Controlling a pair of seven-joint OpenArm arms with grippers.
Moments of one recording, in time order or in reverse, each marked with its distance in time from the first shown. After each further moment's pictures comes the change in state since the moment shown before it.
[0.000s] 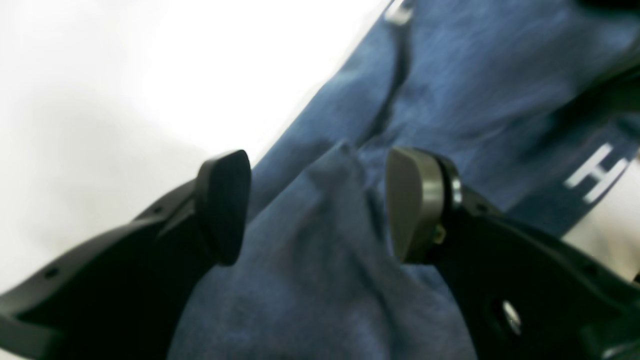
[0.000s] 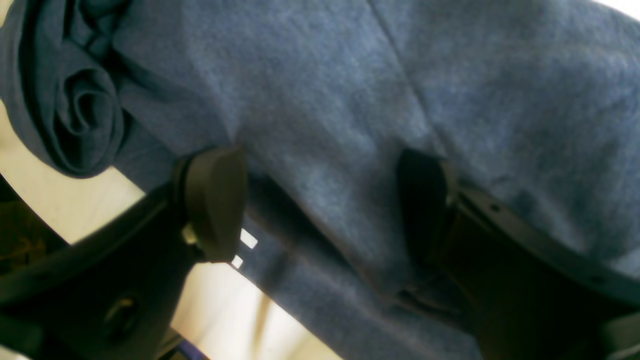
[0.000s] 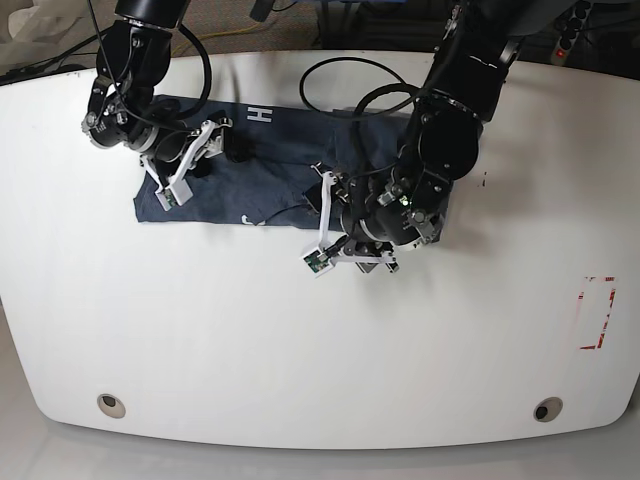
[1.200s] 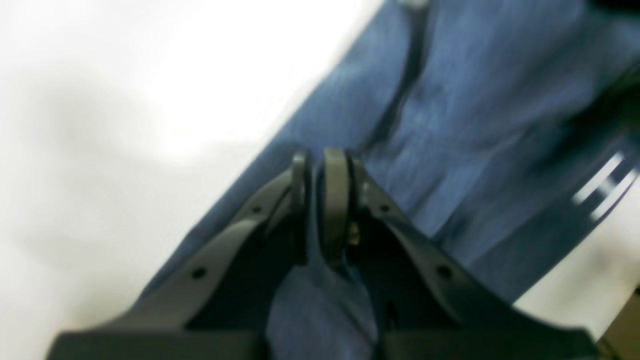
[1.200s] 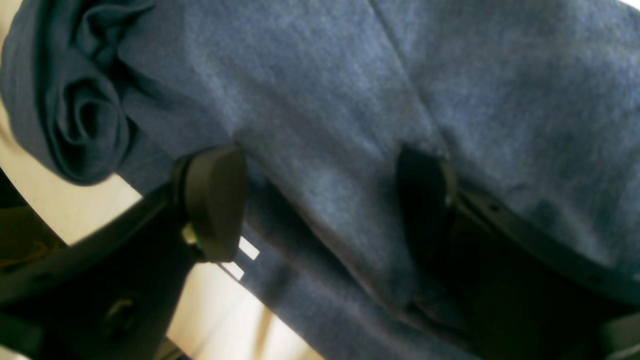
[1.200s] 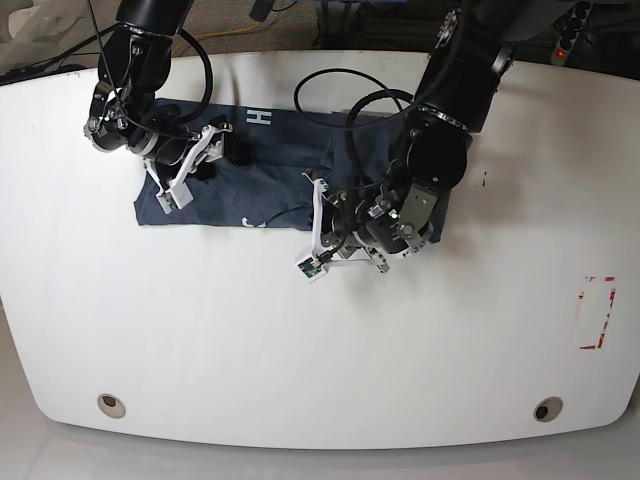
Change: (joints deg) left arm -2.2 2.3 -0.9 -7.7 -0.2 0.6 -3.3; right arm 1.6 0.0 0.3 -4.3 0.6 0.2 1.0
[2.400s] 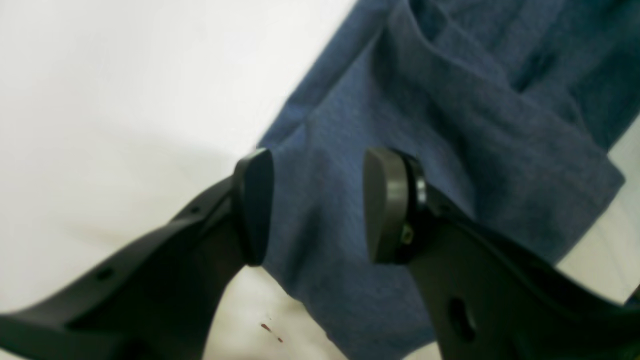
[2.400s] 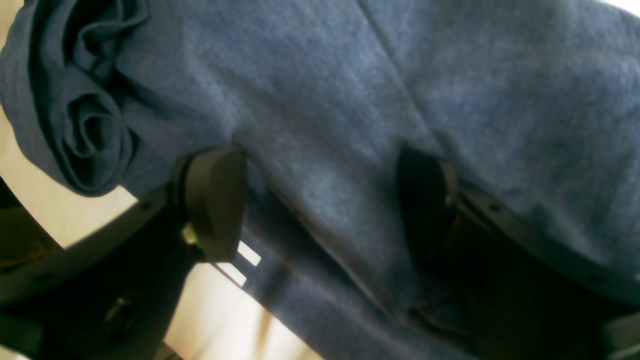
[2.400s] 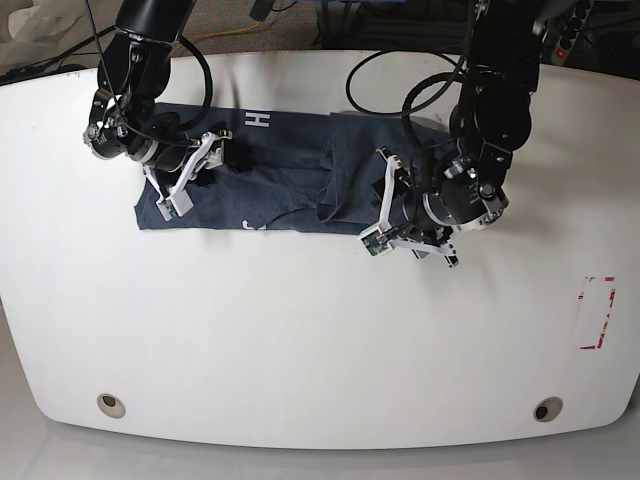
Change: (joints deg) left arm 9.1 -9.9 -7.4 21.6 0.0 -12.1 8.2; right arm 1.7 0.2 -0.4 -0.3 -0.2 -0.2 -1.0
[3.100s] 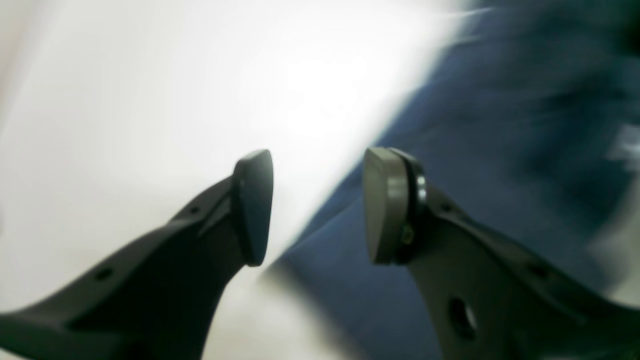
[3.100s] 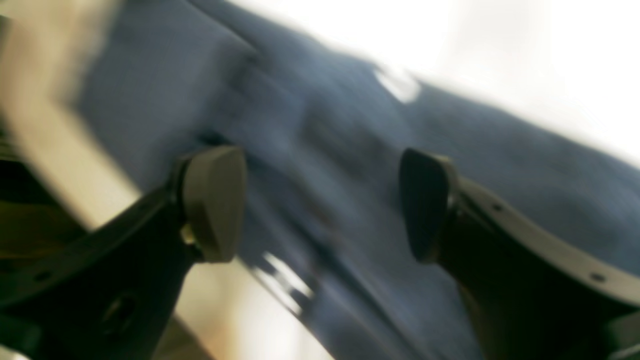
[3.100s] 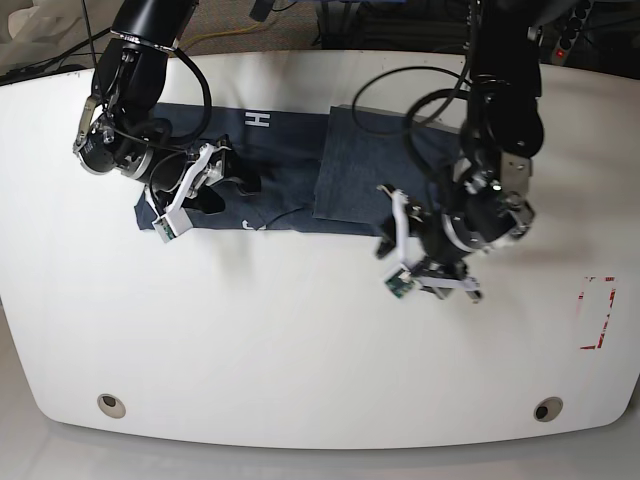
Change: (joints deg) left arm -2.6 1.0 -9.6 4.3 -0.3 -0.4 -6.2; right arm 2.1 -0.1 0.0 8.4 12.6 0.0 -6.6
